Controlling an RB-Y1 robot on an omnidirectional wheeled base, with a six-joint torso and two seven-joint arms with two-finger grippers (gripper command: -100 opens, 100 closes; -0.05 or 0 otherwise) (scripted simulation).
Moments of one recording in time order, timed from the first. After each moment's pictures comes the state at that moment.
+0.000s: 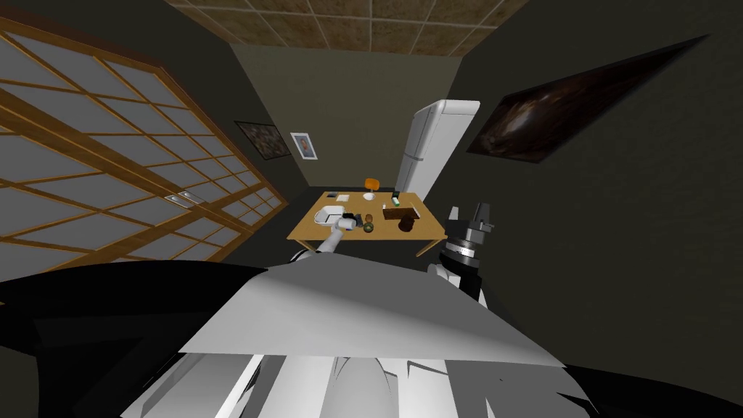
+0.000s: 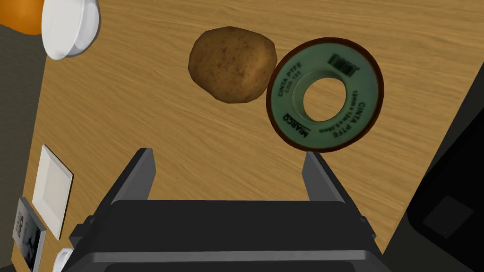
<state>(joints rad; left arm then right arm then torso) -0.31 0.14 -0.08 -1.20 0.33 0.68 0.41 0.51 -0.03 -0.04 -2.29 -0.07 -0.49 -0.11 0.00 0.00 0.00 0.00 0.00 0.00</state>
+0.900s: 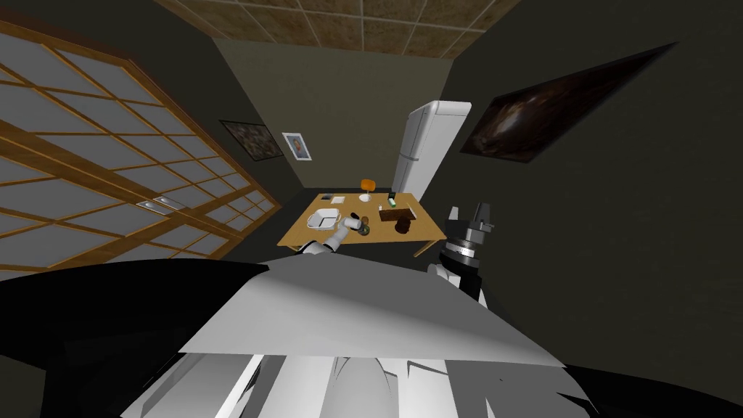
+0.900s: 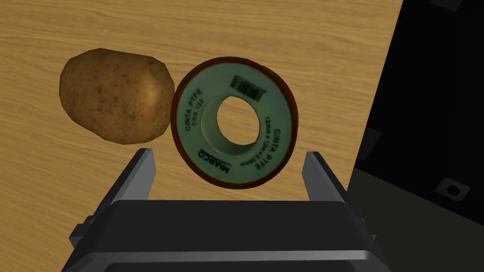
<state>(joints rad) -0.44 0.12 -0.15 -0.97 0.30 0.92 0.42 0.51 -0.03 -0.04 -2.29 -0.07 -0.49 -0.11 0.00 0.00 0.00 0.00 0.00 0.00</state>
